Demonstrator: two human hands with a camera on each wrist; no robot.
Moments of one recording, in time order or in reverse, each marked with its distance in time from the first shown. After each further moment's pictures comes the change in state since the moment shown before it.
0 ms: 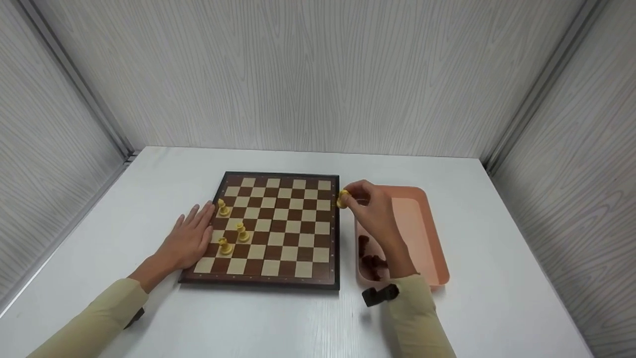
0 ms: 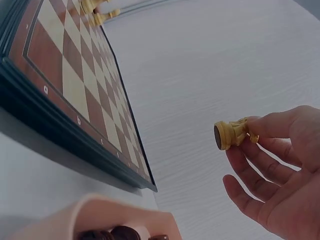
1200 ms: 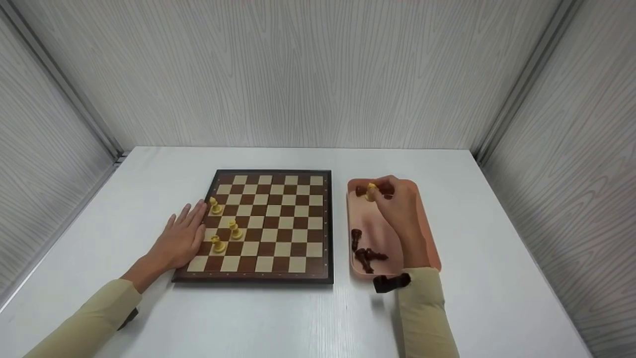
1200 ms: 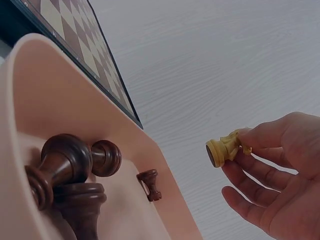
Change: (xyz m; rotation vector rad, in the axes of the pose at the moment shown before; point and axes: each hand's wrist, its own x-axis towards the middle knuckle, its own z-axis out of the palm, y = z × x) left_hand -0.001 0.001 -0.004 0.004 -0.009 0.007; right_hand -0.005 0.047 -0.051 -0.154 0.109 0.118
